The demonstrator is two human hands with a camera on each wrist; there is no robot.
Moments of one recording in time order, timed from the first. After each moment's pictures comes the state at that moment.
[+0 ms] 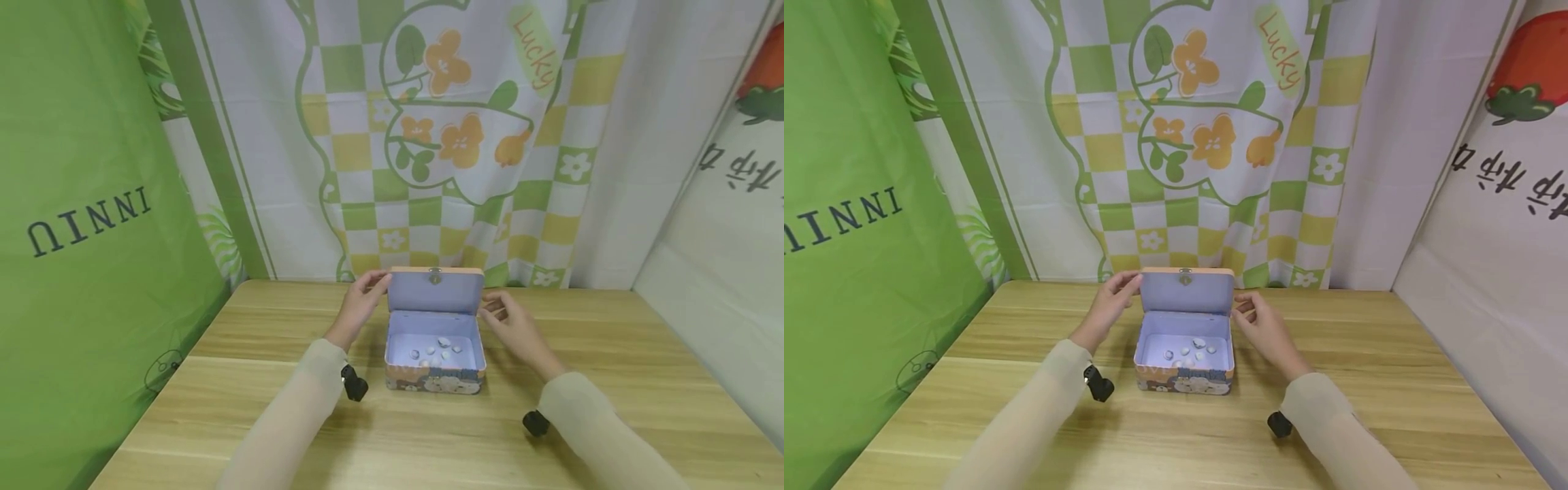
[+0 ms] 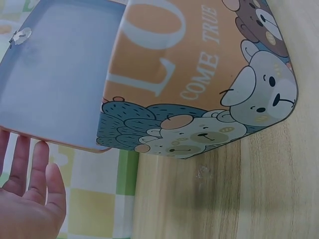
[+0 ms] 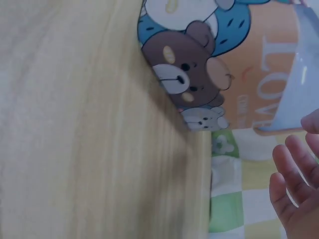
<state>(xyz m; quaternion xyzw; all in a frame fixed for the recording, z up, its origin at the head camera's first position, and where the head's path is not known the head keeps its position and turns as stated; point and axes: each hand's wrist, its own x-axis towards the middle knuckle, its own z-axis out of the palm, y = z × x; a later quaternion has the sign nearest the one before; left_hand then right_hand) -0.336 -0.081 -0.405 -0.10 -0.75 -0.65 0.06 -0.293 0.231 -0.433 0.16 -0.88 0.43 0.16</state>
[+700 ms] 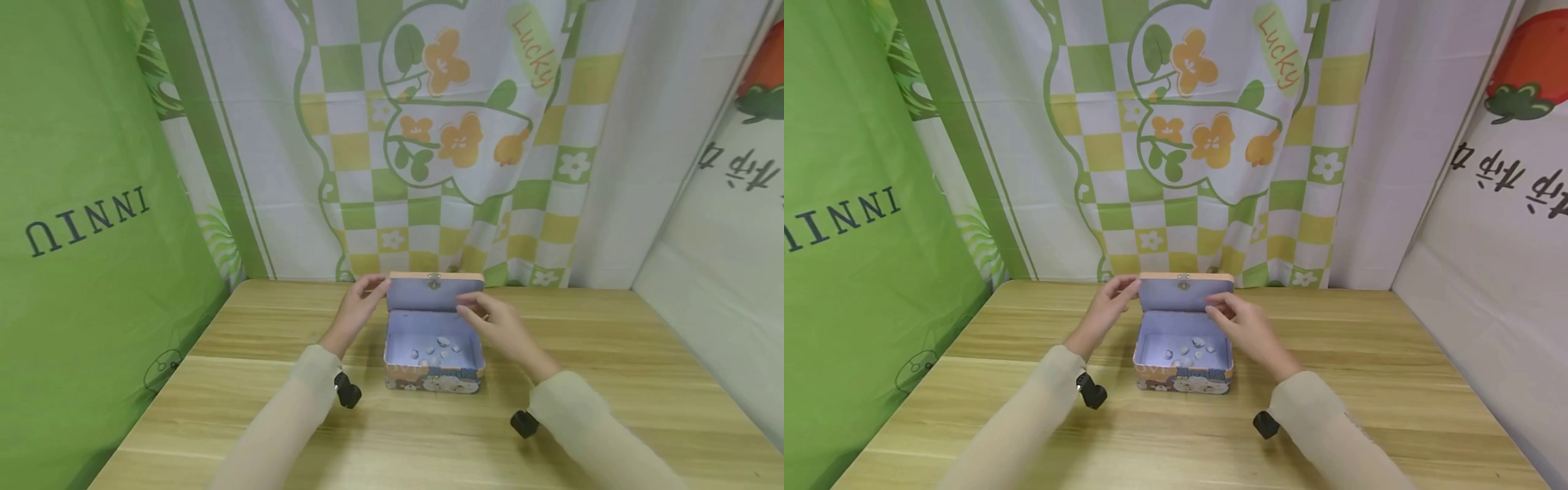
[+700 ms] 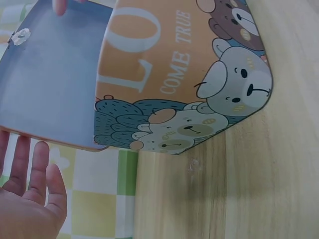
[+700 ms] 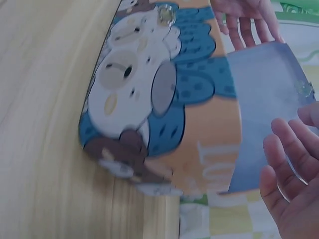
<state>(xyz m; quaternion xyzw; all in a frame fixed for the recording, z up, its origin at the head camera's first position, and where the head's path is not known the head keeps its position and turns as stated) -0.325 -0.088 -0.406 -0.11 -0.76 -0.64 0.04 -0.274 0.199 -0.400 0.21 -0.88 0.42 0.11</state>
